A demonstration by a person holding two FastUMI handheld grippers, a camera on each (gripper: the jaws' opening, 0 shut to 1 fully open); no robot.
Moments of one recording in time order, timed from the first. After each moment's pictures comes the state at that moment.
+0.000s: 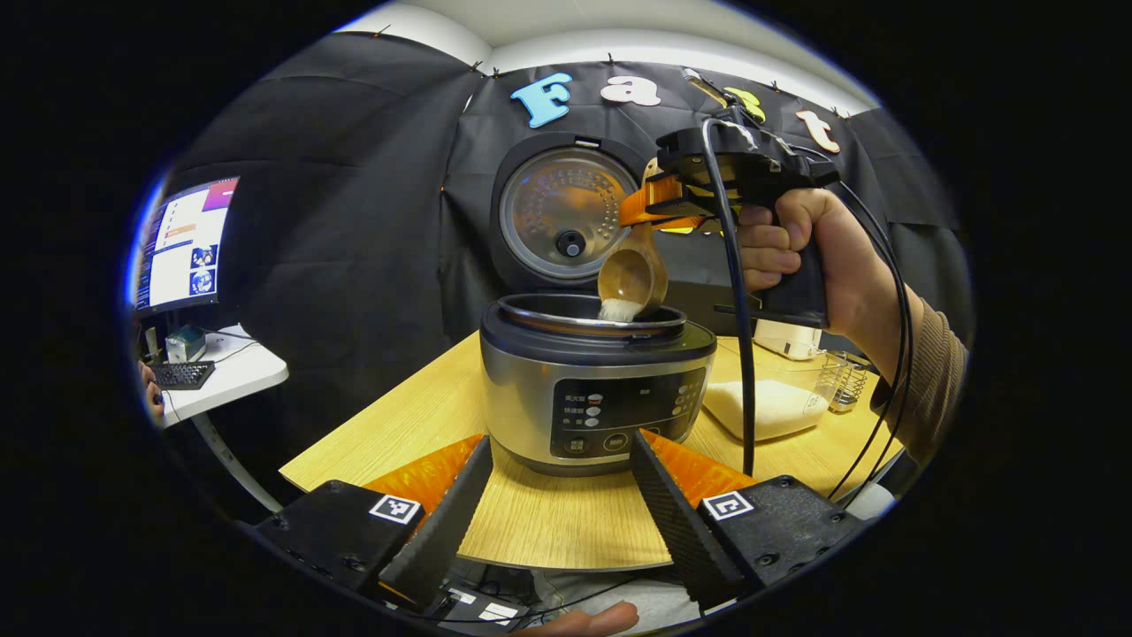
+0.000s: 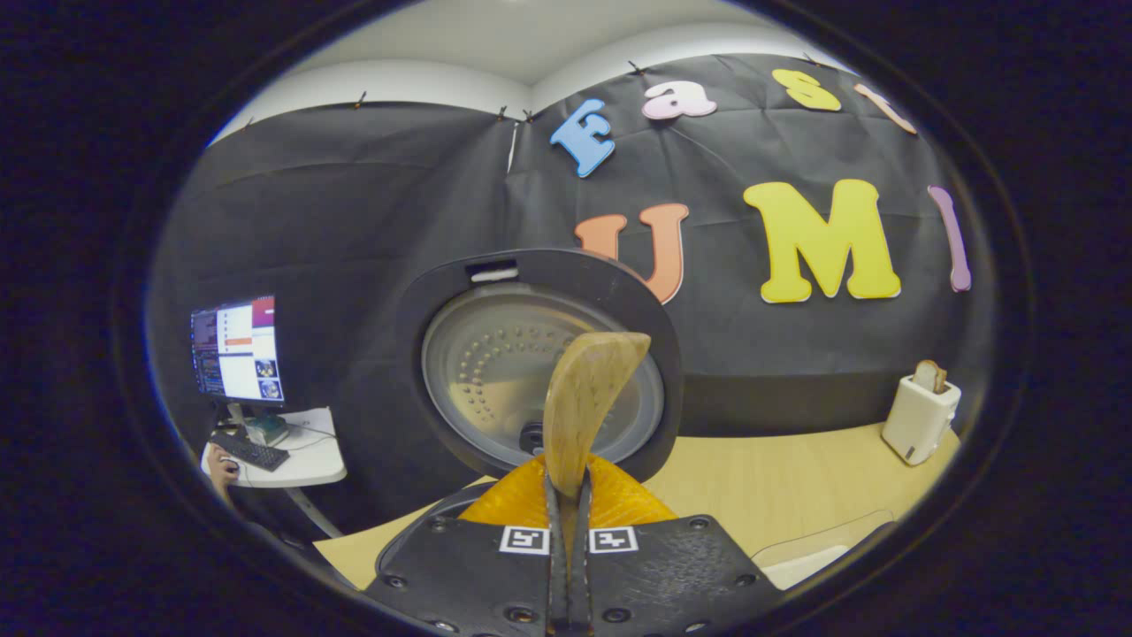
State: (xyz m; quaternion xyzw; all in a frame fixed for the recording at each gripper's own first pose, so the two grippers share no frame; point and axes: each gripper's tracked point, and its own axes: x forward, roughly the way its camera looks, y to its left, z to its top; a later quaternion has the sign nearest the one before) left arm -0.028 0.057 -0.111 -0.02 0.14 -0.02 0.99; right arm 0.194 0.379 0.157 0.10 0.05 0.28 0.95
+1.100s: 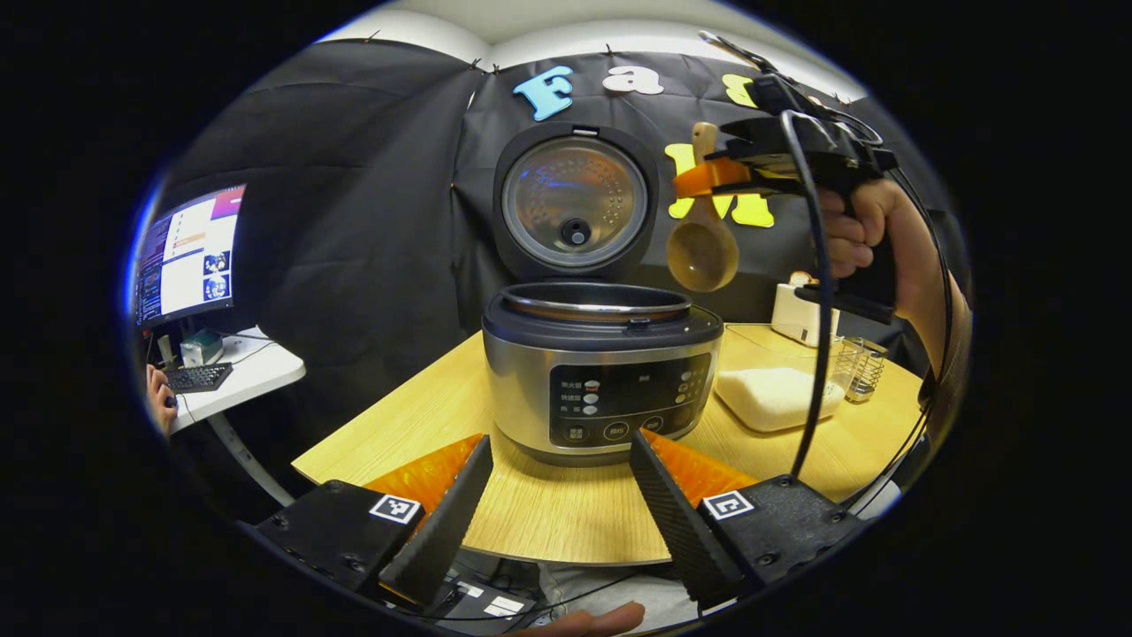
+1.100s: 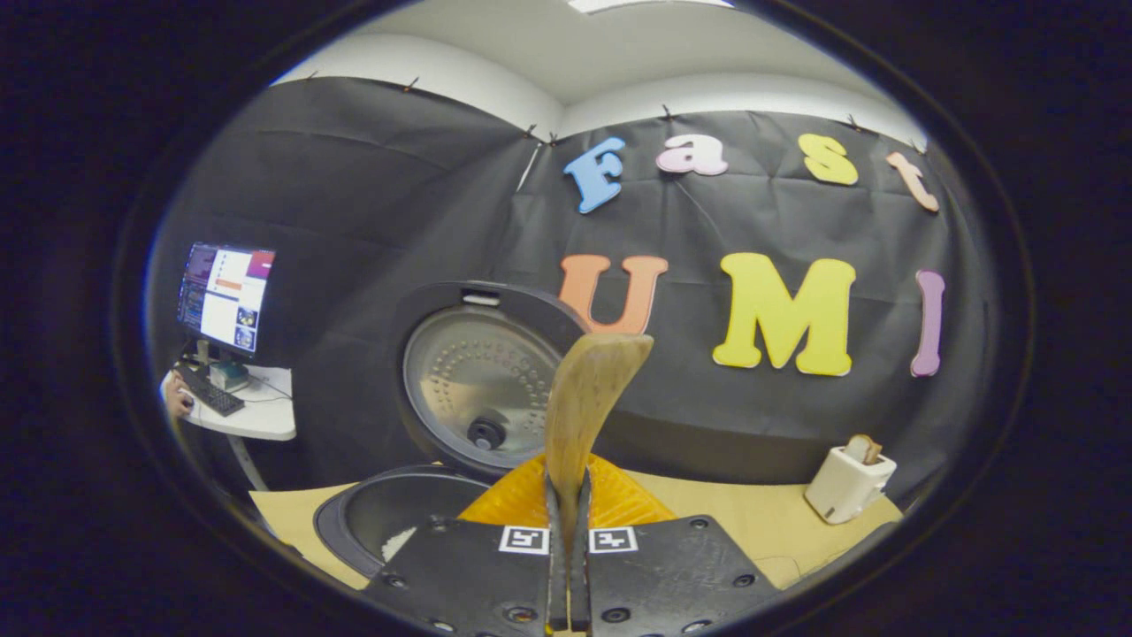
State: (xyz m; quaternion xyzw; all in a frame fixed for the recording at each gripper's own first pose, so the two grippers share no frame) left arm -0.030 0.041 -0.111 0.01 0.16 0.01 0.99; right arm 0.166 0.291 0.169 0.05 -0.02 0.21 0.98
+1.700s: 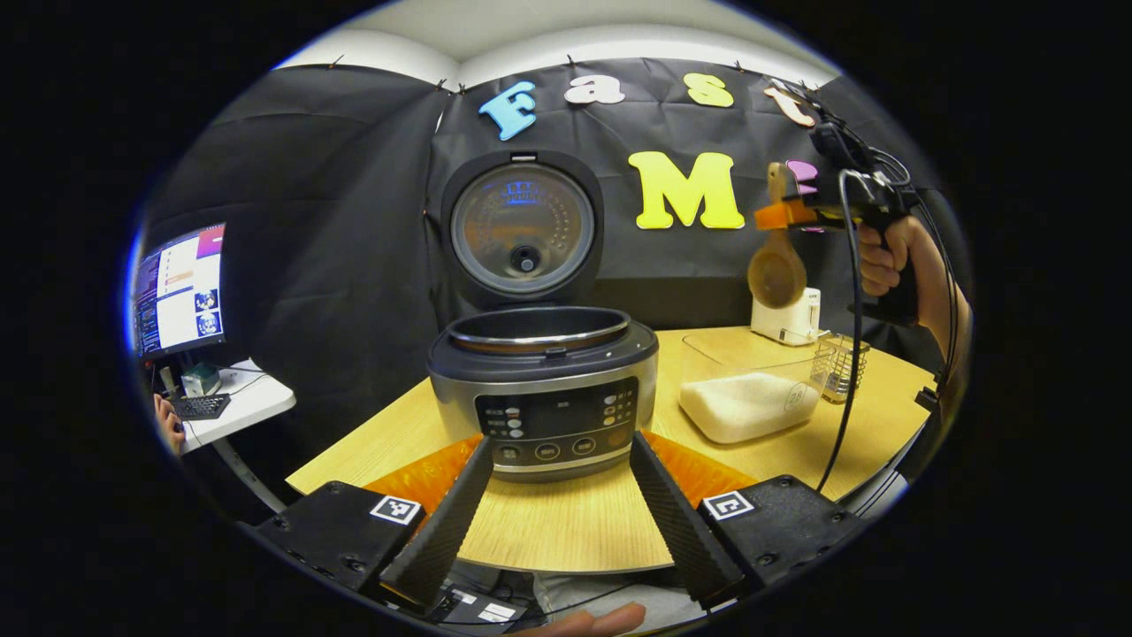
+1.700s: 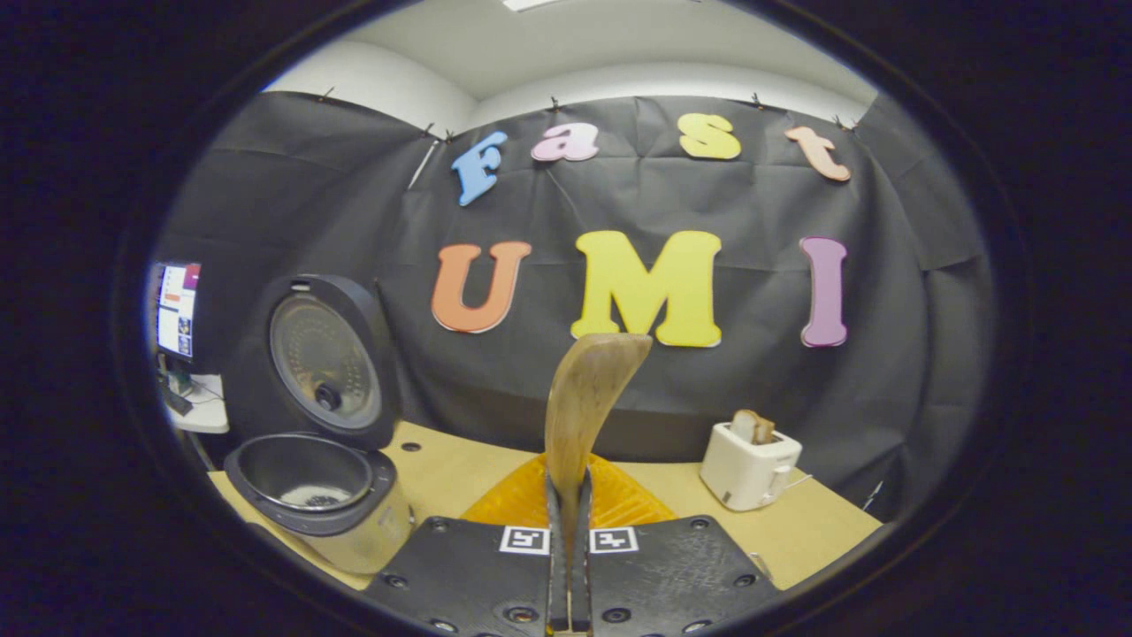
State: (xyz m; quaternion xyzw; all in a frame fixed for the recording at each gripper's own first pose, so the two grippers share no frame) left arm -0.027 -0.013 -0.089 0.04 0.12 0.00 0.99; right arm 0.194 0.081 0.109 0.07 0.01 0.07 0.99
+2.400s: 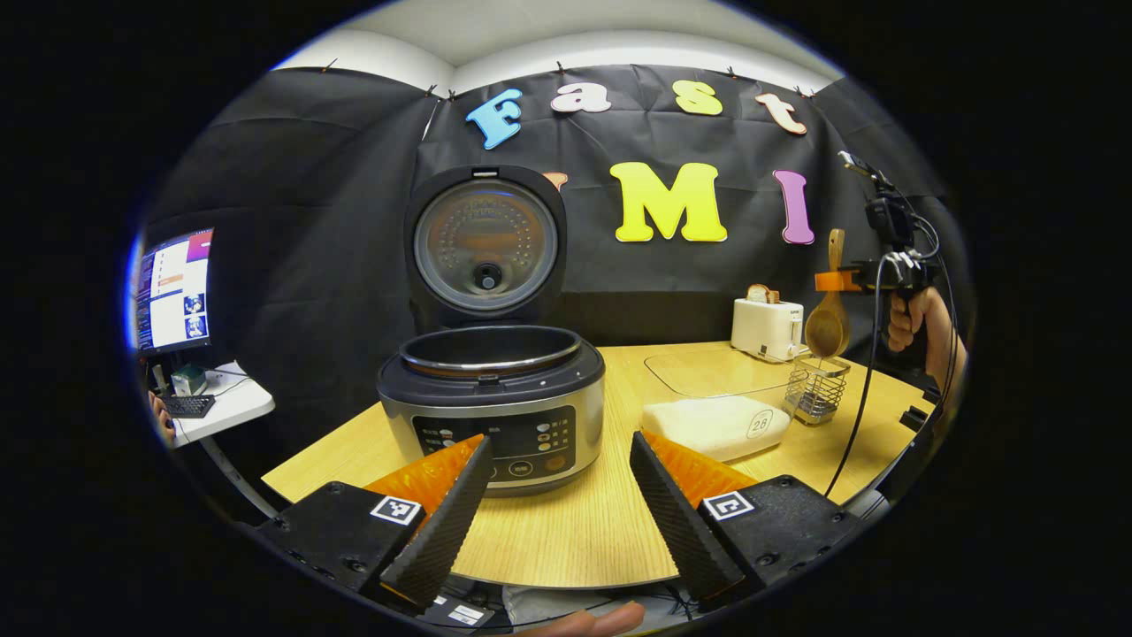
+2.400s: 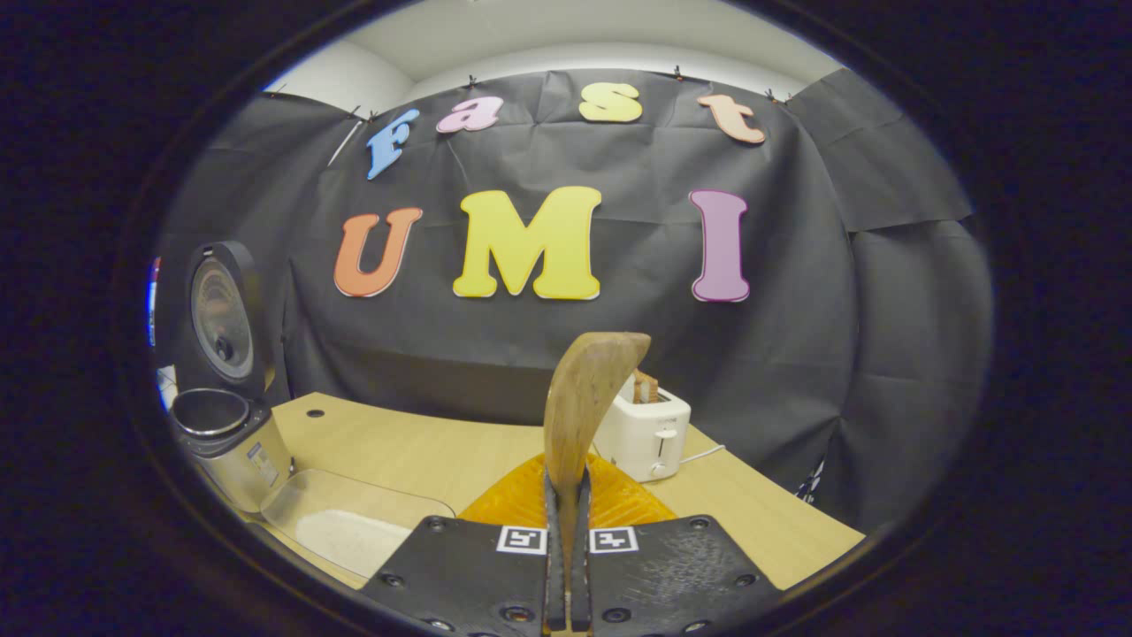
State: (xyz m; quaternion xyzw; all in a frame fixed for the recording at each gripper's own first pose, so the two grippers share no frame) left arm -0.021 -0.057 -0.077 0.02 0.12 -0.02 0.99; right arm 0.207 -0.053 0.014 0.10 0.07 -0.02 0.99
